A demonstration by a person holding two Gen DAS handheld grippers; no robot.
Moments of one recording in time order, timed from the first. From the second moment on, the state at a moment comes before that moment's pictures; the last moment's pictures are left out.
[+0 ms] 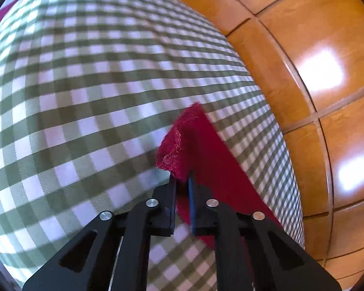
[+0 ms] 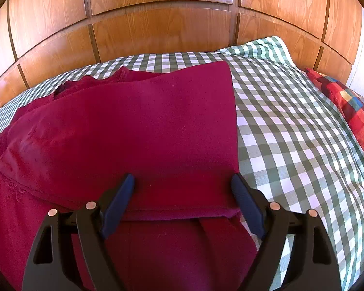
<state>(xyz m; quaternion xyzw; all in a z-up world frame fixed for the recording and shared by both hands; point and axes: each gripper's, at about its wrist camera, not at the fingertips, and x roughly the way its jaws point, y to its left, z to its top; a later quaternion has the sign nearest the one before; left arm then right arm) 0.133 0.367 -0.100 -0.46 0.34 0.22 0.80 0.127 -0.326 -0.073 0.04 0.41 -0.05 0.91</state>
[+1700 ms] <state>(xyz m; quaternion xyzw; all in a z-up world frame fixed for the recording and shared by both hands) 0.185 0.023 -0.099 -0.22 0.42 -0.10 0.88 0.171 -0.171 0.002 0.14 0.44 0.26 0.85</state>
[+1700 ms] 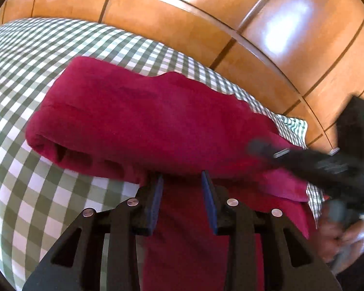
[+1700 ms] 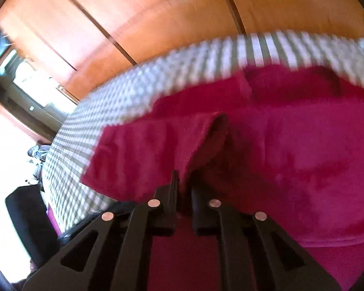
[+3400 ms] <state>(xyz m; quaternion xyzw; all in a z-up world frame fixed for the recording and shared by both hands) 0.174 0.015 -0.094 -0.21 0.45 -0.15 0.86 0.109 -0.337 -0.068 0.14 0.41 0.06 0.90</state>
